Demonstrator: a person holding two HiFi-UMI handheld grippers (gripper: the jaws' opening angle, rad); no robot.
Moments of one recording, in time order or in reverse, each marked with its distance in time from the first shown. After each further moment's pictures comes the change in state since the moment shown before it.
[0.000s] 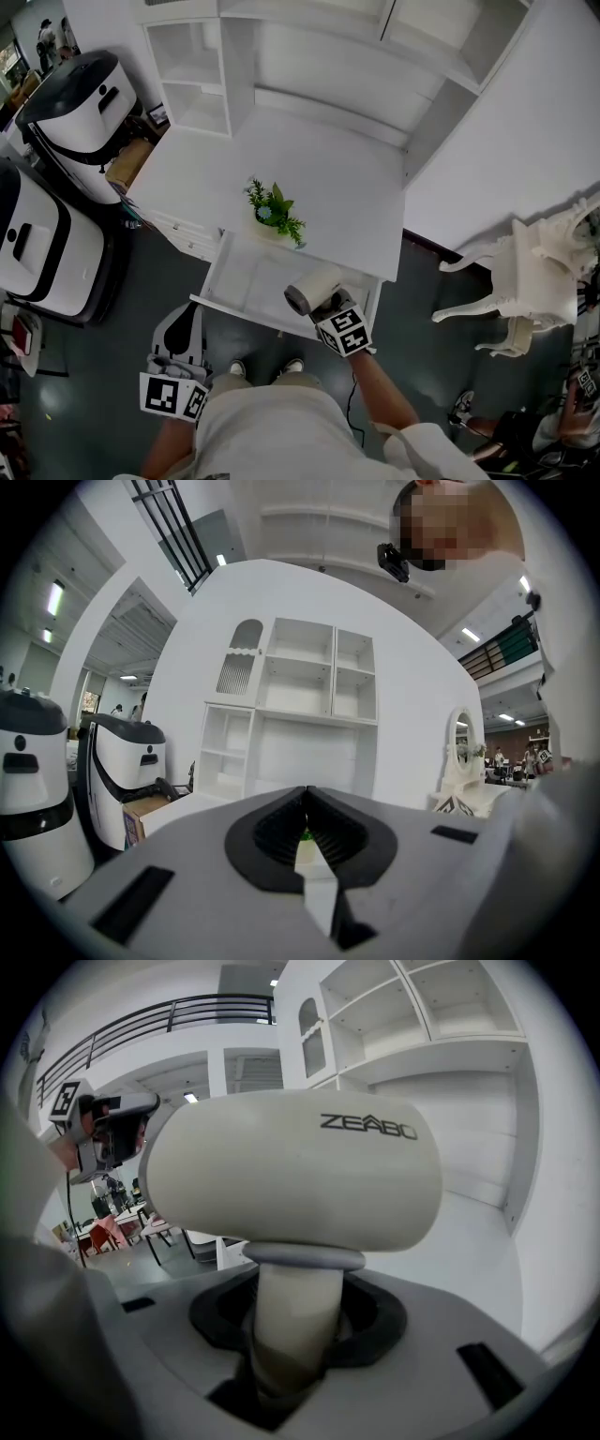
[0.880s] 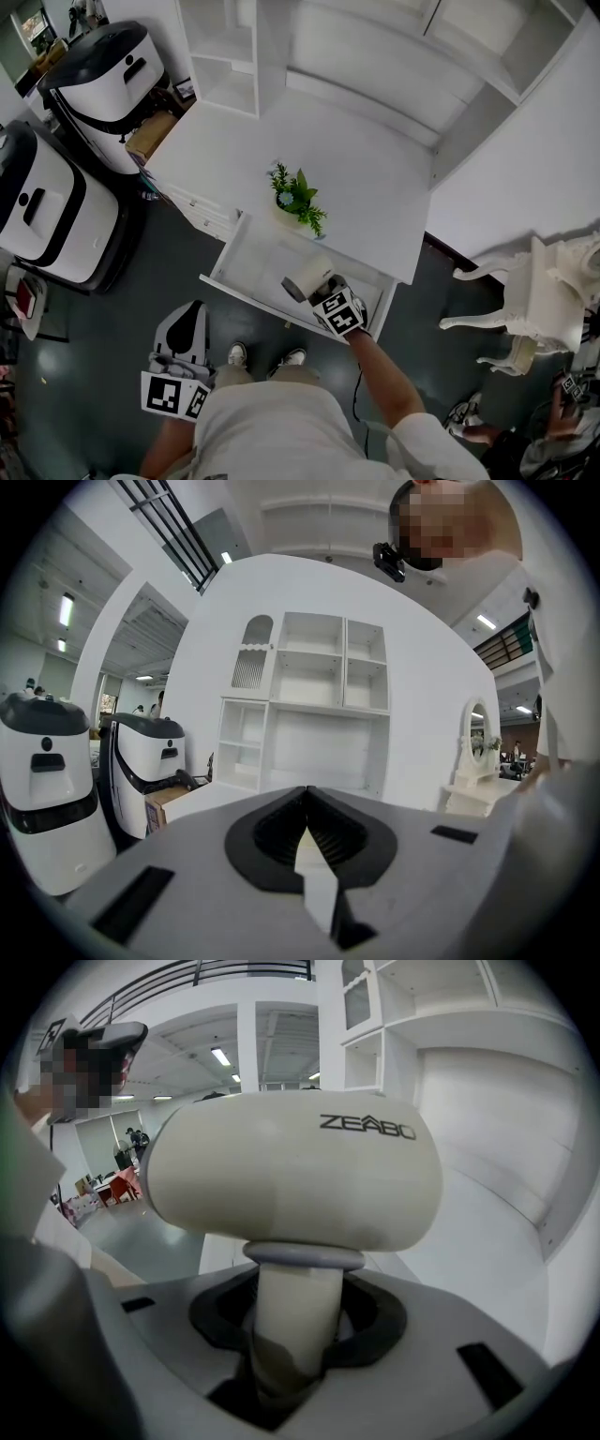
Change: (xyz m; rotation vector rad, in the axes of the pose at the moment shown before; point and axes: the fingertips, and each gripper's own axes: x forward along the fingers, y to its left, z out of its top) left arm -0.023 0.003 -0.020 -0.001 0.052 0.101; right arm 0.074 -0.002 -0.056 -0.196 0.215 0.093
